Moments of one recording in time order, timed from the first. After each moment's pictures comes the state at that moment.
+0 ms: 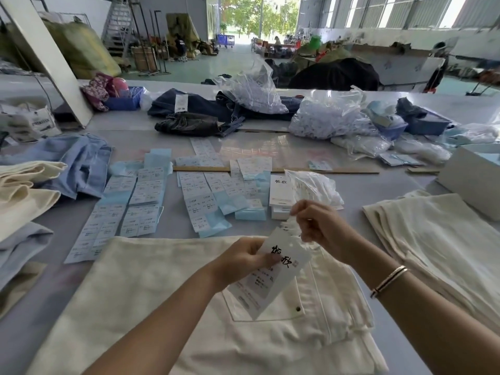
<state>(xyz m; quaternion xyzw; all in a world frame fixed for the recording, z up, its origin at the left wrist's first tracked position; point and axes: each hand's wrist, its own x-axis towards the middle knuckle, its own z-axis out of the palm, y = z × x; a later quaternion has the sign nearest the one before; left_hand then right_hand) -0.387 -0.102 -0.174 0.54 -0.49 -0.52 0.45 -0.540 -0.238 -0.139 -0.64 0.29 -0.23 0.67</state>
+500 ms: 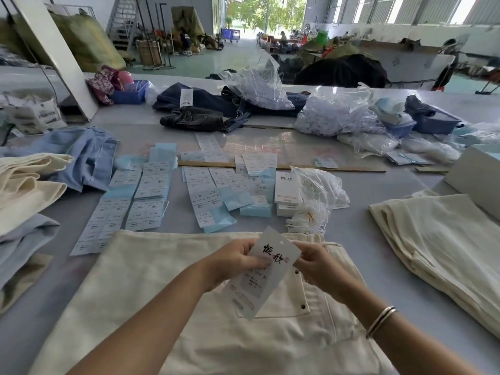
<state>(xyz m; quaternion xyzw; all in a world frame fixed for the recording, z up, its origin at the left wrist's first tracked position) -0.365 -0.092 -0.184 0.58 -0.45 -0.55 0.39 -0.546 -0.196 -0.192 -0.77 0.25 -0.16 0.57</state>
